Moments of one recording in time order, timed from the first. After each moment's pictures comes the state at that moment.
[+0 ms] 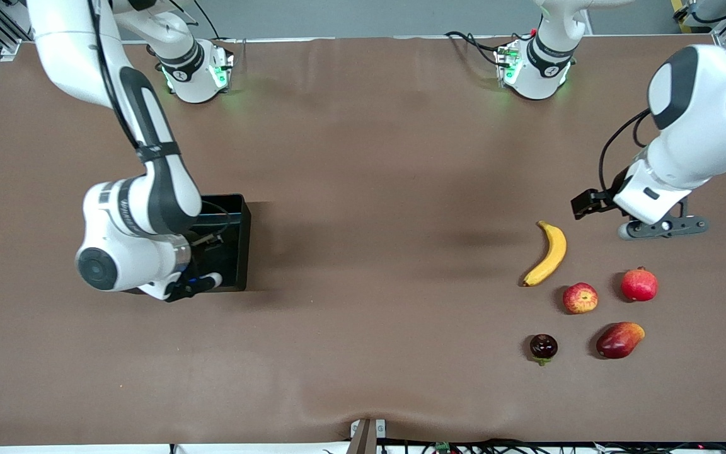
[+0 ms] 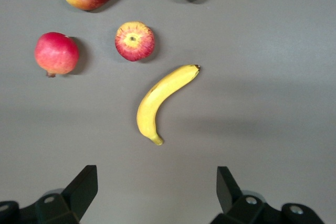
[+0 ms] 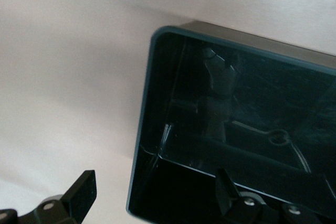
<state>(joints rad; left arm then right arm) 0.01 0.07 -0.16 -1.90 0.02 1.95 -0.21 0.35 0.60 -0.17 -1.51 0.33 1.70 -0.21</state>
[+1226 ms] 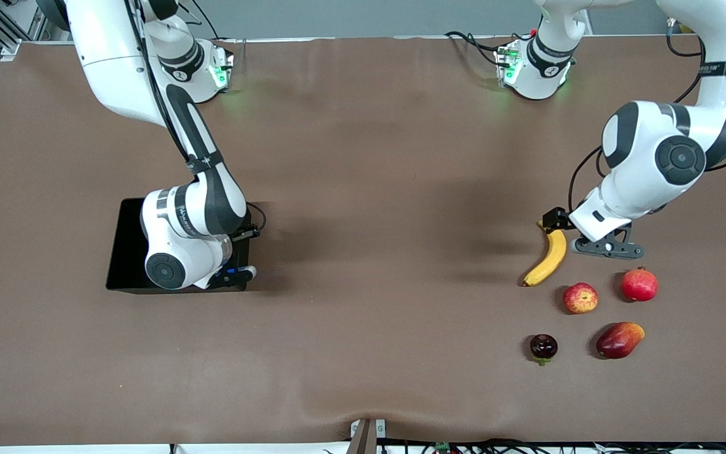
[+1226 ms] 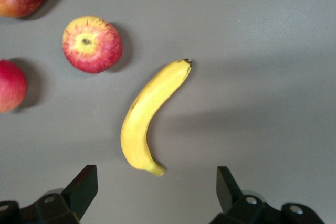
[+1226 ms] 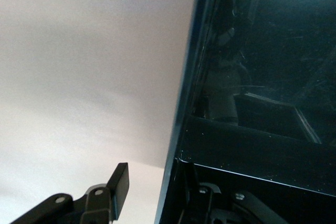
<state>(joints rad) 0.03 0.19 -0.18 -2.06 0.03 2.25 0.01 0.43 0.67 -0.17 -1.57 0.33 1.71 -0.07</state>
